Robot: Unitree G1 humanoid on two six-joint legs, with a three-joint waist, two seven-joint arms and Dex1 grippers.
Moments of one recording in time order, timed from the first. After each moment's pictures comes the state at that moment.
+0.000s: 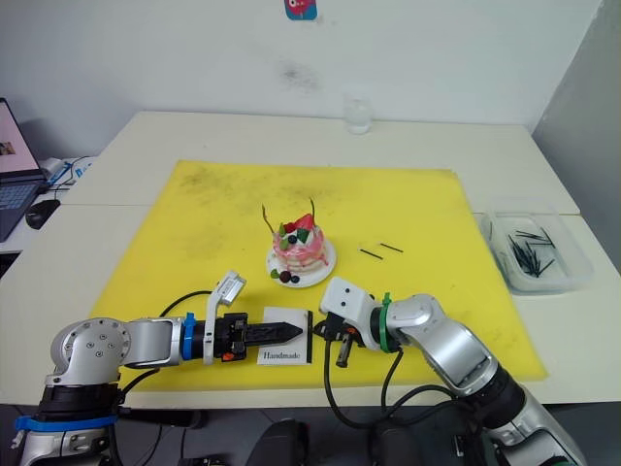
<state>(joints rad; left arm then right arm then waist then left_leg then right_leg) -0.29 0.59 0.18 -0.11 -1.15 1.48 -0.55 -0.45 -0.43 0.51 -0.37 0.18 0.81 0.80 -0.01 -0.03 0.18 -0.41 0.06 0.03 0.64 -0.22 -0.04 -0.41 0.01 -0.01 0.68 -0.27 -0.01</state>
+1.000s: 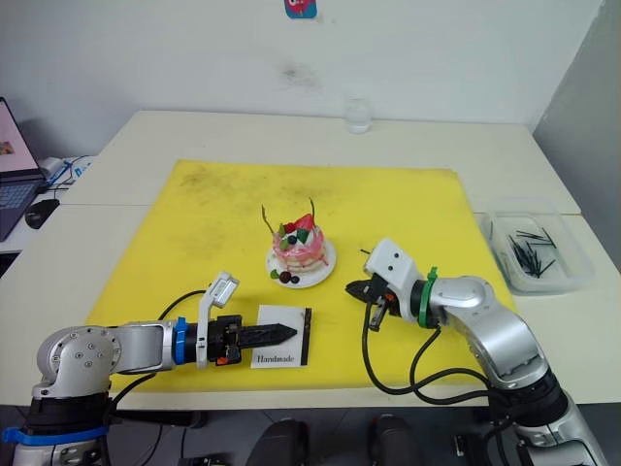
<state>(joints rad) -0.24 0.61 0.22 -0.23 -1.14 1.44 -0.61 -0.39 -0.52 0.21 -0.47 0.28 0.77 0.76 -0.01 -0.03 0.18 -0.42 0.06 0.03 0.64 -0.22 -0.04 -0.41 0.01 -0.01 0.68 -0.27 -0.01</state>
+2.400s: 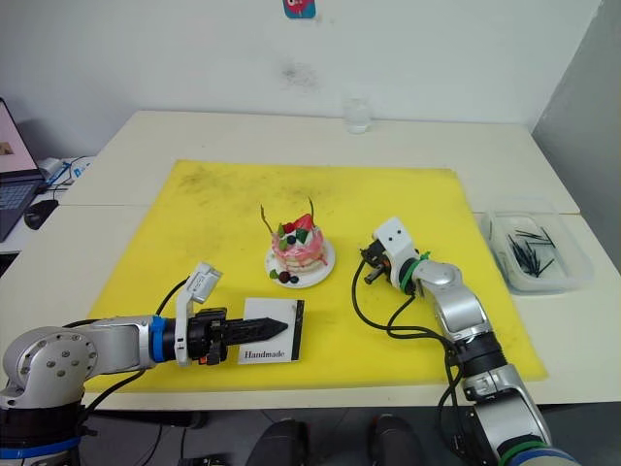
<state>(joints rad) -0.19 0.71 0.22 -0.32 -1.17 1.32 -0.69 -0.57 -0.28 0.18 0.18 0.08 0.50 0.57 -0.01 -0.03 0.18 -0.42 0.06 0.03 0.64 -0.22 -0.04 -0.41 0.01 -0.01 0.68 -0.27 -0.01</state>
